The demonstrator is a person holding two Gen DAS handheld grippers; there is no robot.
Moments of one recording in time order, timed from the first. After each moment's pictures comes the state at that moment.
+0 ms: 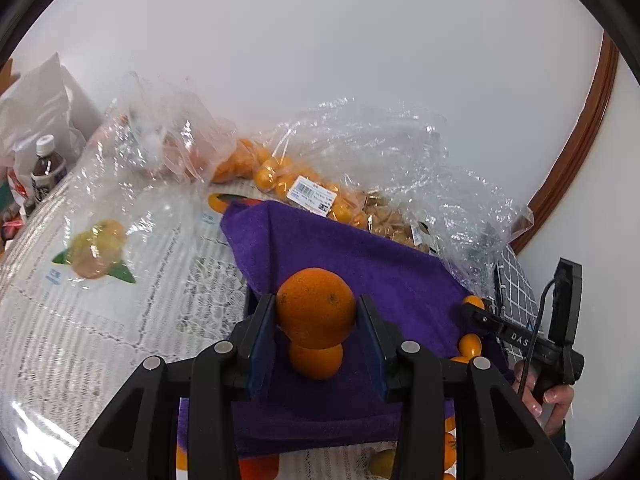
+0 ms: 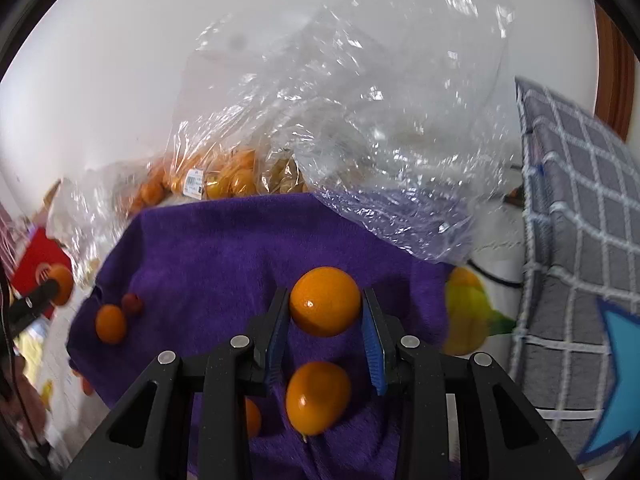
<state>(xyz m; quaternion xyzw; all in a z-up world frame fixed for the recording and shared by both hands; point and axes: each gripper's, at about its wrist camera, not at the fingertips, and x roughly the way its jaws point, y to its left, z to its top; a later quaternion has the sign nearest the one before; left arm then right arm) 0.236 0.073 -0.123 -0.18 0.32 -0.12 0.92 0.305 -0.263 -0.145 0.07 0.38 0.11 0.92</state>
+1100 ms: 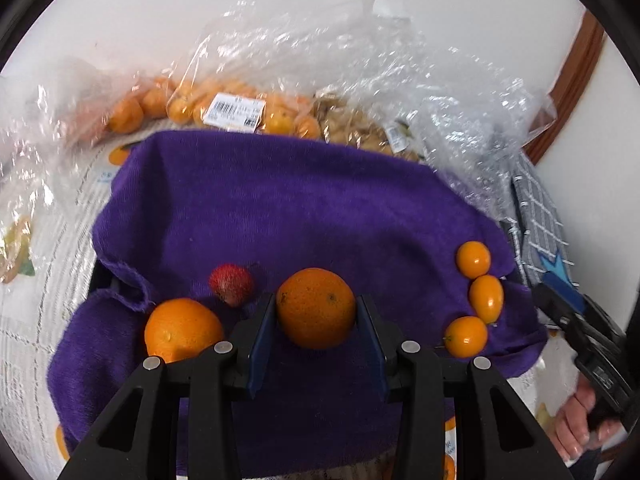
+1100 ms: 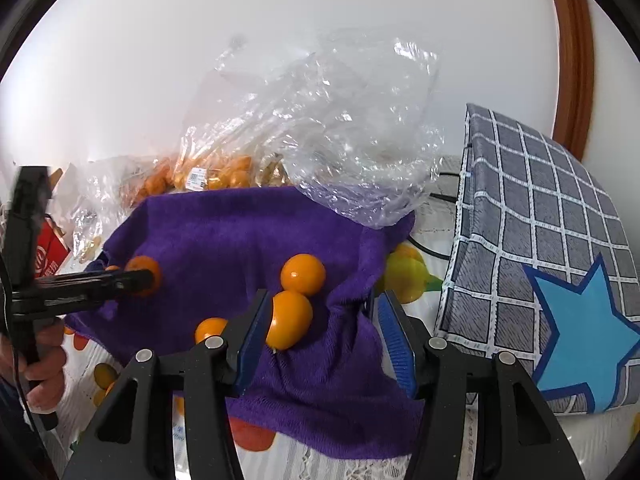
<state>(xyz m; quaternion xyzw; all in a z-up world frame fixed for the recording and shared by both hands) 0.286 -0.030 -0.156 -0.08 0.44 -0.13 0.89 0.225 -0.281 -0.135 0.03 0.32 0.08 0.94</state>
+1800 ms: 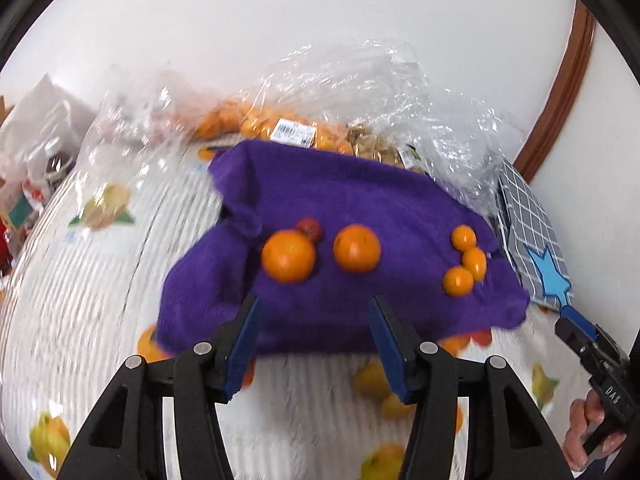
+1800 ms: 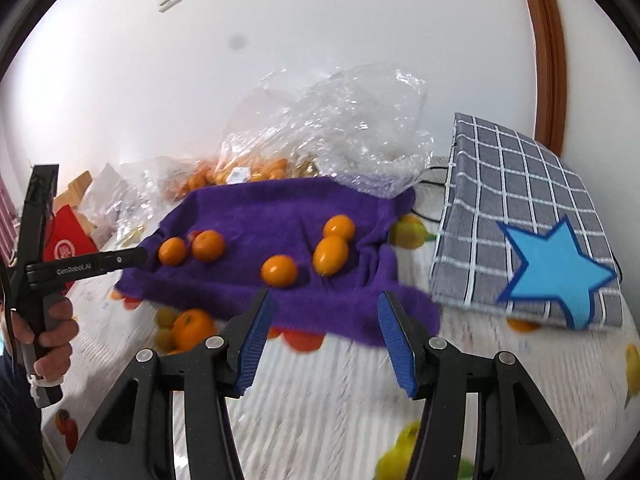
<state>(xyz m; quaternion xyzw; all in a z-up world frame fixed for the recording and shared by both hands) 0.182 0.028 -0.129 -0.09 0.39 -0.10 0.91 0.124 -0.271 -0.125 0.04 0.30 0.09 0.95</state>
